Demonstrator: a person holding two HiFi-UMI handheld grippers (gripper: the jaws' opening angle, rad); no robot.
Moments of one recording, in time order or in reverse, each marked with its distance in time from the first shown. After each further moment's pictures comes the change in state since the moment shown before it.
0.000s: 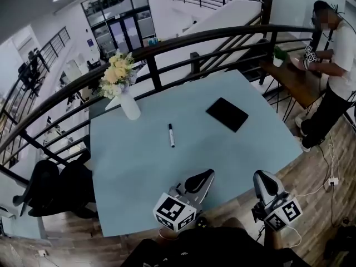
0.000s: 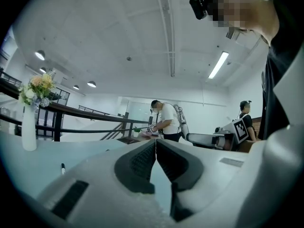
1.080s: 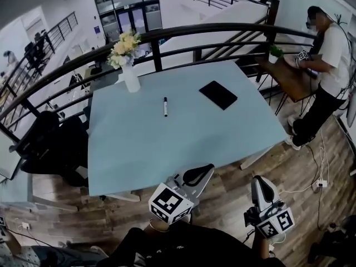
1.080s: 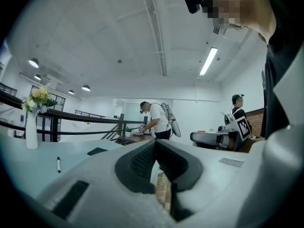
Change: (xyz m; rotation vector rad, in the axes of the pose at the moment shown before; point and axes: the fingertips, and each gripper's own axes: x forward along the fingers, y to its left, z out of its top) left arm -0.060 -0.178 -0.029 0.079 0.008 -0.031; right arm -0.193 0.067 -0.004 0.047 -0.047 -0.020
